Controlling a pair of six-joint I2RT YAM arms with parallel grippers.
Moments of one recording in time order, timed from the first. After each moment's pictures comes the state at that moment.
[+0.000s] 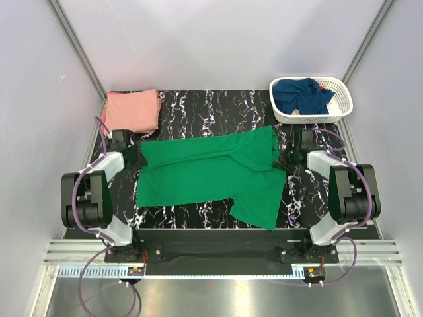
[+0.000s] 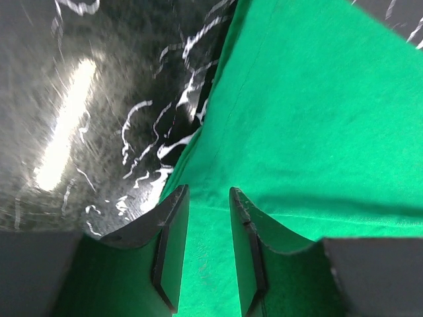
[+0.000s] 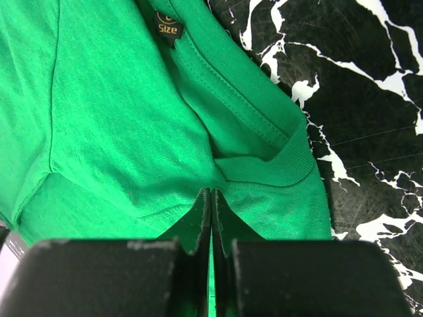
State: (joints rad) left arm 0.10 1.55 0.85 -0.31 0.04 -0.47; right arm 0.06 1.62 0.84 -0.21 -0.23 0.73
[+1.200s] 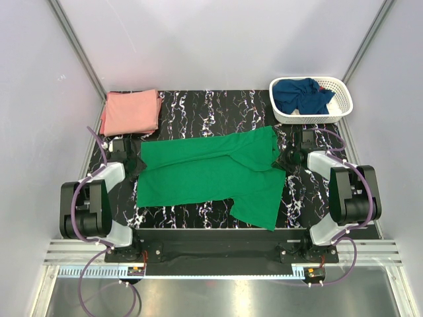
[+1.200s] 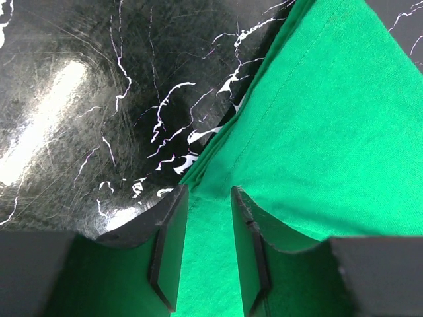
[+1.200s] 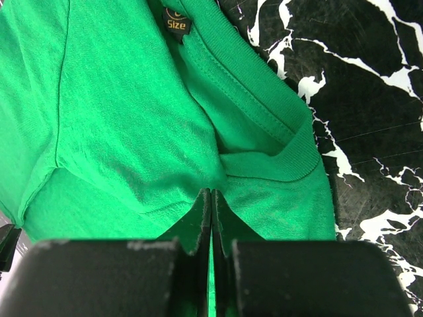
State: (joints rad) left arm 0.09 1.46 0.69 -0.17 -0.07 -0.66; right arm 0.06 1.60 0.83 -0.21 -0.24 0.73
